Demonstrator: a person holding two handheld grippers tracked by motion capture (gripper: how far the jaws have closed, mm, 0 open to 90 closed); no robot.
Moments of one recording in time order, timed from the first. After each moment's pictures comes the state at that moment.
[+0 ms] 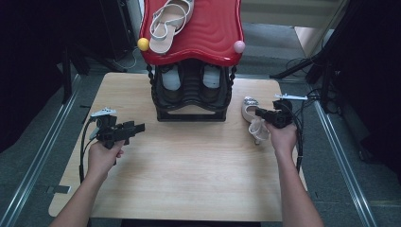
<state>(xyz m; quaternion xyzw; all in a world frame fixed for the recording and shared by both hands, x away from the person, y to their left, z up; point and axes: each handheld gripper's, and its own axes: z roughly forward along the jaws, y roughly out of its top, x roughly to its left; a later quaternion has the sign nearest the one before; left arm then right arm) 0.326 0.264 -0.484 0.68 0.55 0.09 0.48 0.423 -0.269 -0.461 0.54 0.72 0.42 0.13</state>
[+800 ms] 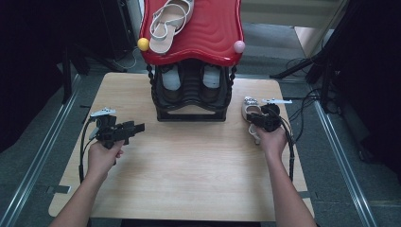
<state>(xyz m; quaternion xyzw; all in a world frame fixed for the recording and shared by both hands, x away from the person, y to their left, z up) 0.326 0.264 -0.484 0.68 0.56 0.09 0.48 0.428 -0.244 -0.490 0.54 0.73 0.38 0.15</state>
